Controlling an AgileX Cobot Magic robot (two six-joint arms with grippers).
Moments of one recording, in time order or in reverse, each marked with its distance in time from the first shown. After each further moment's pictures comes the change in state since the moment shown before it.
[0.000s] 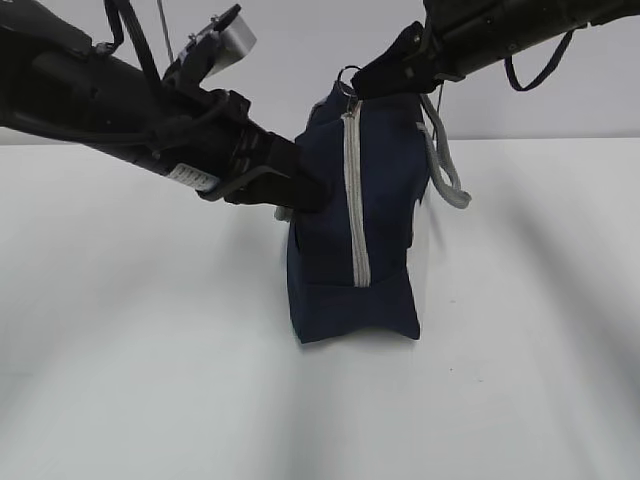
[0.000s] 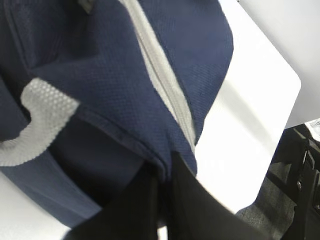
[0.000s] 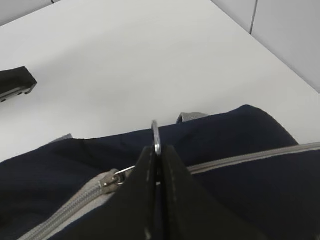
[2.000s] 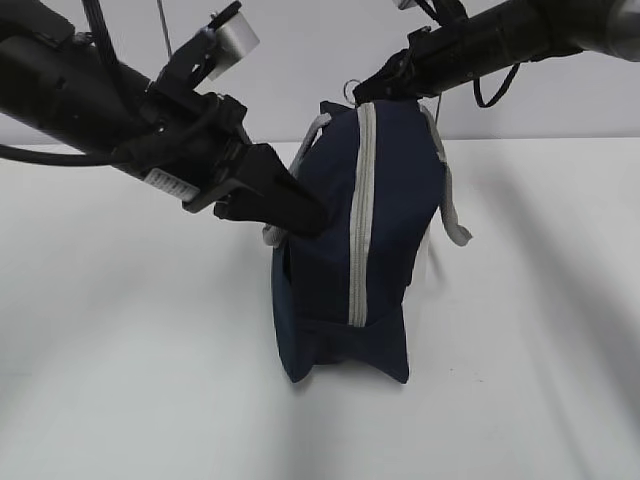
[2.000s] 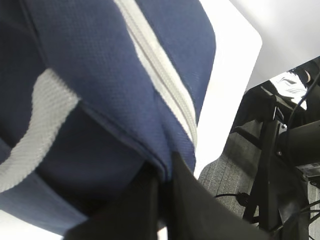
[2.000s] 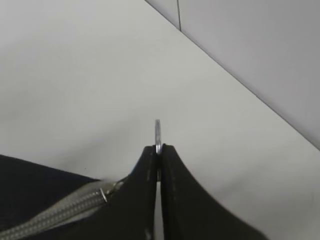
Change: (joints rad) left arm 0.003 -0.043 0.001 0.047 0.169 0.015; right arm -0.047 0.398 -0.433 -0.011 -0.020 0.051
